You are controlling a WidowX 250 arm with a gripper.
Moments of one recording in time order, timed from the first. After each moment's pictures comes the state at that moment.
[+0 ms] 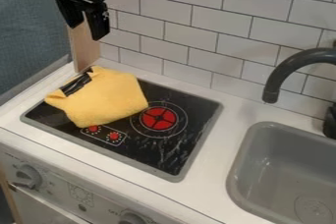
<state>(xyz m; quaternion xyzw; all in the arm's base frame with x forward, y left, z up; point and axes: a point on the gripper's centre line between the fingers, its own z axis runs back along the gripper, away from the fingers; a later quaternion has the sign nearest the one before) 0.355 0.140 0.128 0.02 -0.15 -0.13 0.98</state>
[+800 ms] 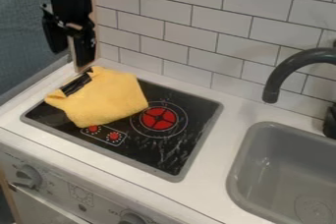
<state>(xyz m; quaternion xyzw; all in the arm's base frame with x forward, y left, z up) 0.320 0.156 0.087 0.02 -0.04 -0.09 0.99</state>
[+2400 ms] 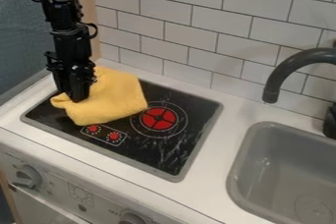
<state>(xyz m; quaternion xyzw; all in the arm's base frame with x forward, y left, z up) 0.320 0.170 0.023 -0.03 0.02 -0.06 1.00</state>
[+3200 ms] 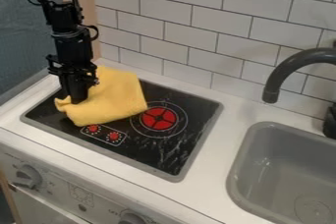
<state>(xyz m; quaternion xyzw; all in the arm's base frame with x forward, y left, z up) 0.318 0.162 0.021 -0.05 0.02 -0.06 1.00</state>
